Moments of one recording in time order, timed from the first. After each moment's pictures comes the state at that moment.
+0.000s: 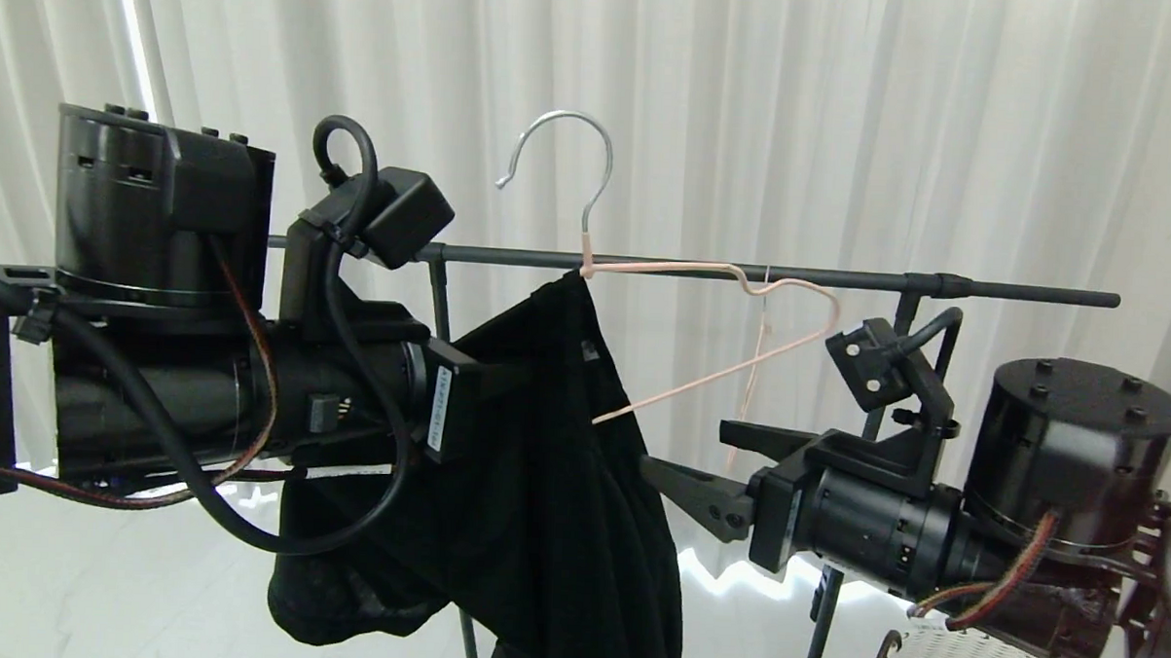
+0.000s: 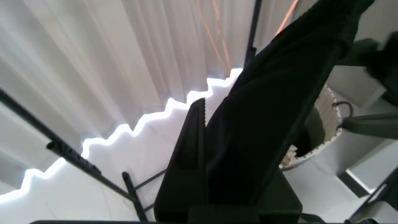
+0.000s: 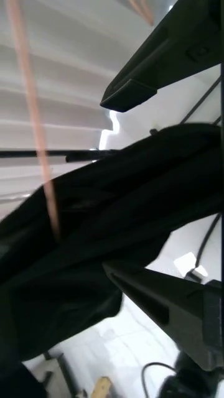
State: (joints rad) left arm -0.58 1.46 -1.00 -0.06 -0.16 0.03; right arm 0.90 1.63 -0.65 -0.86 0.05 0.35
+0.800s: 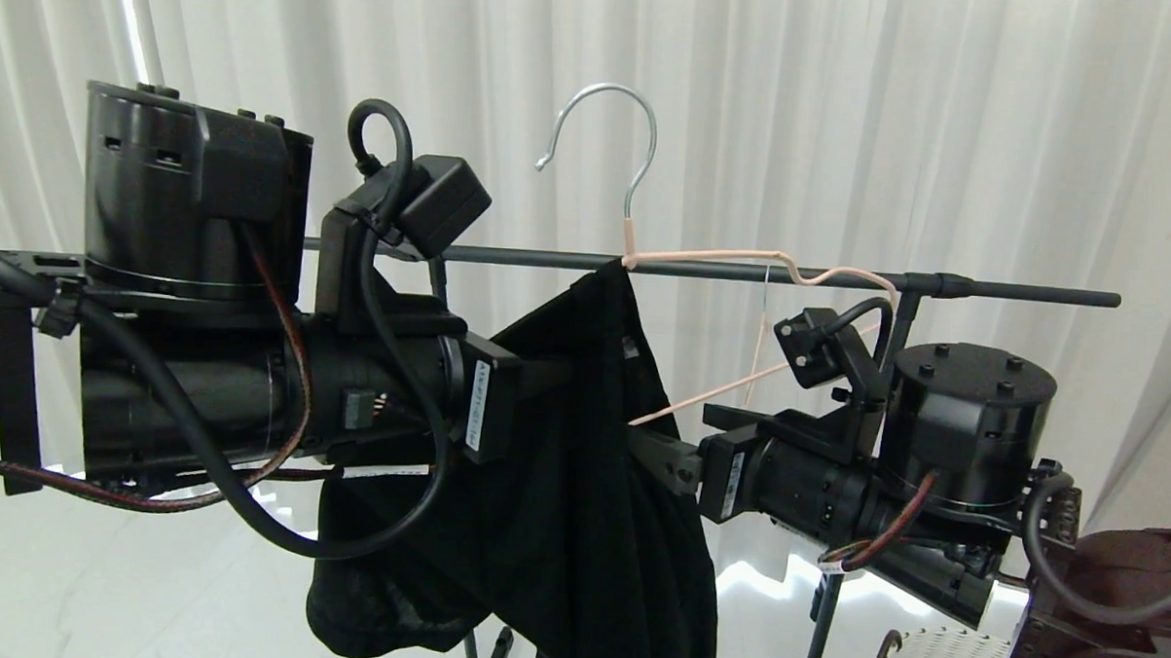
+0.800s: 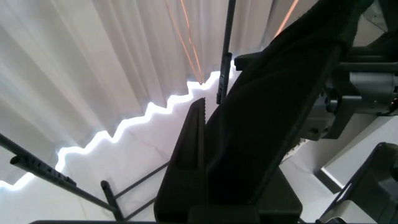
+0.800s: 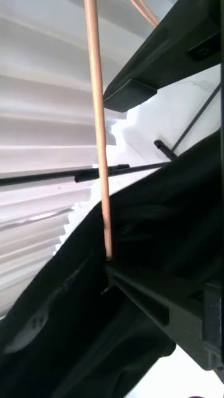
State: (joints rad) left arm -0.64 1.48 -1.05 -0.06 -0.16 -0.02; right arm 0.89 1.75 -0.75 -0.86 -0.03 0.37
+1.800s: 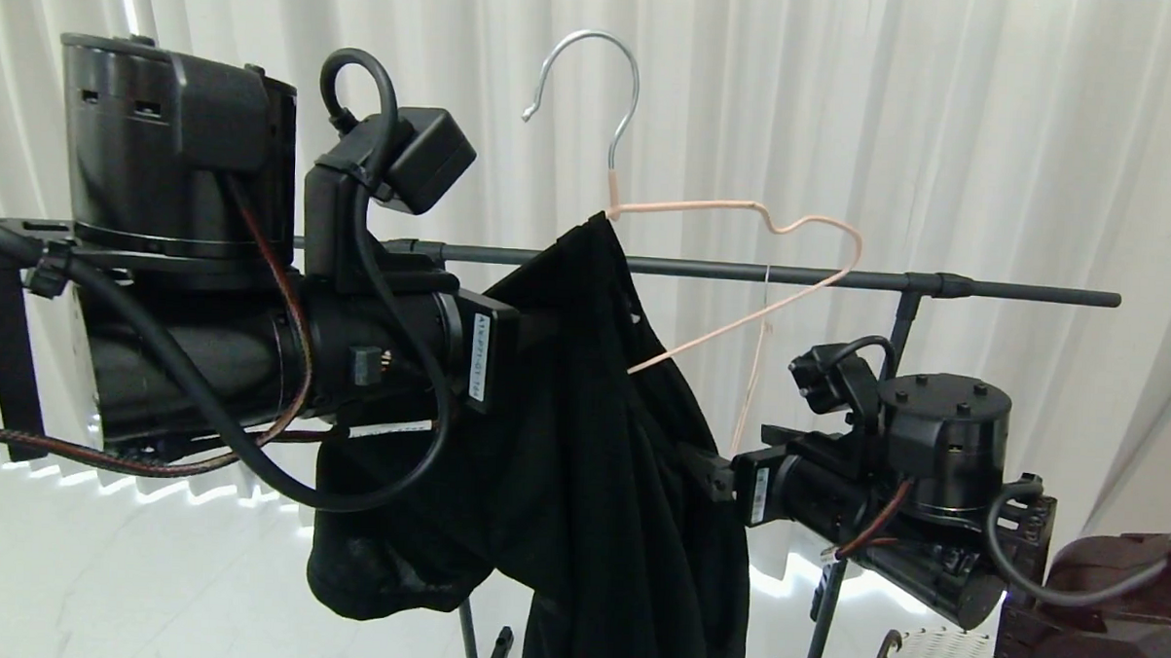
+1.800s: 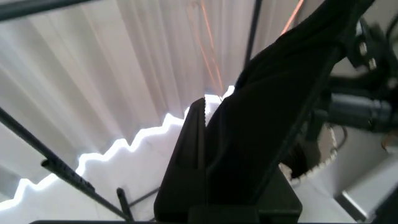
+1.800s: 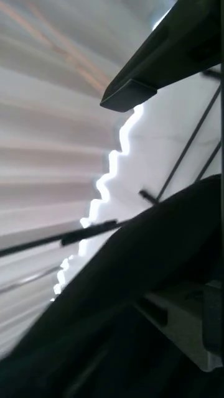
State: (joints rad) left arm -0.63 1.50 -1.09 -0.11 -0.04 -0.01; right arm 0.78 1.79 -0.67 -0.86 -0.16 0.28
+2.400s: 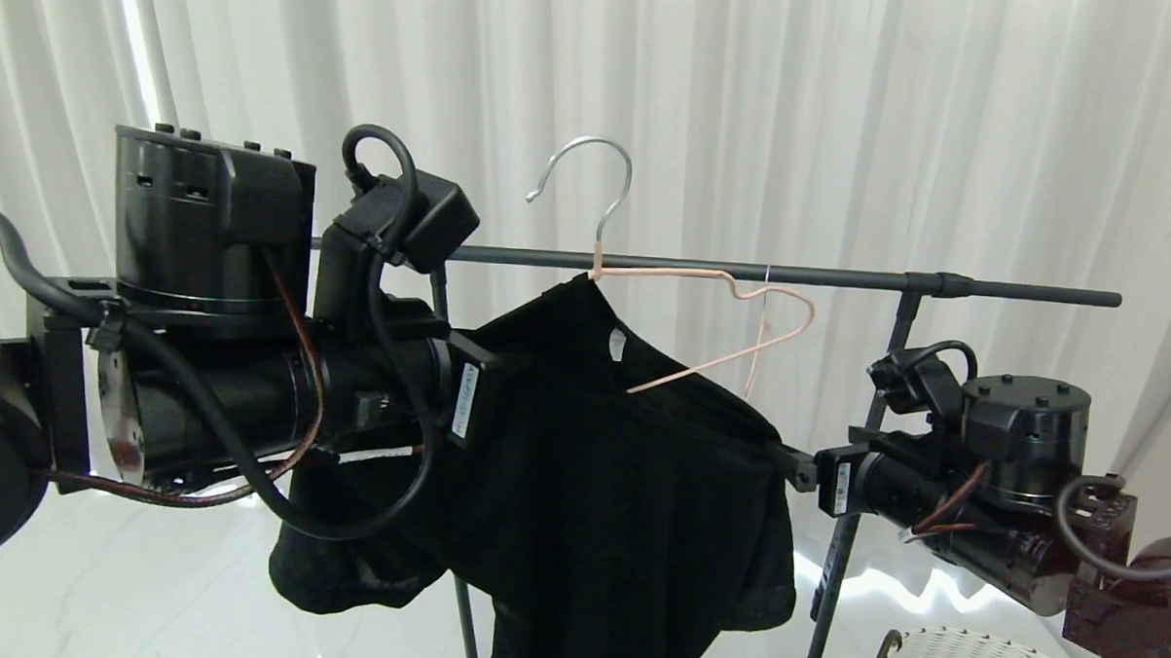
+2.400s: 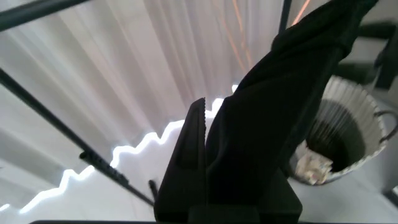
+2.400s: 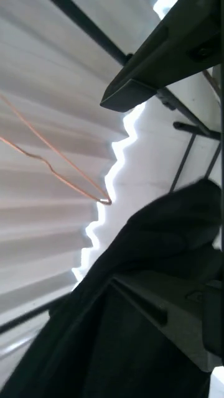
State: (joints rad) left arm -0.57 1.50 -0.98 -0.17 -0.03 0.13; right arm 0.59 1.73 -0.57 -0.85 -0.16 0.19
